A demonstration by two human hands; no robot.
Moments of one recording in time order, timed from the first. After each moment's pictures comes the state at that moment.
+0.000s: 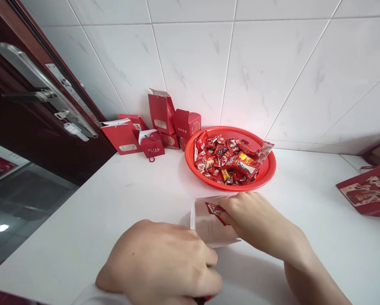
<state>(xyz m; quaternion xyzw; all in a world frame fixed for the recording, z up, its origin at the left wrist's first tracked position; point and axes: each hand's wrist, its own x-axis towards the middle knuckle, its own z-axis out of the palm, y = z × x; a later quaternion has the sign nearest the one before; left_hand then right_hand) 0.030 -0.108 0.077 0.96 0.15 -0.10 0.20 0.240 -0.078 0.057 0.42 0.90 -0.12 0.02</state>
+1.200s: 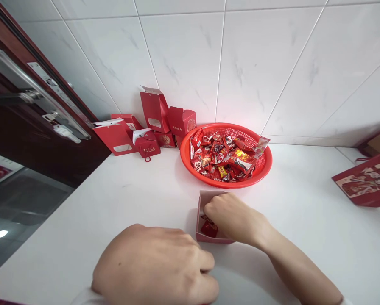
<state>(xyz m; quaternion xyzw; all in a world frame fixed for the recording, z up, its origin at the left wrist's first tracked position) 0.030 -0.115 0.076 0.96 0.16 -0.08 0.22 0.216 -0.065 0.039 0.35 0.92 -0.15 0.12</state>
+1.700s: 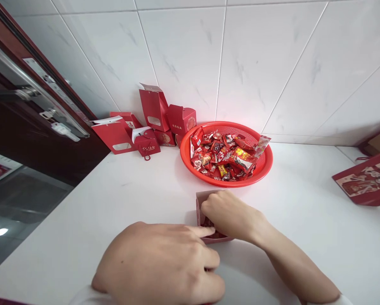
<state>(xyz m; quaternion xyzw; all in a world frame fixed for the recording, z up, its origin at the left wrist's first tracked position) 0.032 -0.110 0.073 0.97 0.11 -0.04 0.22 0.213 -0.059 0.036 0.32 0.93 -0.14 0.08</state>
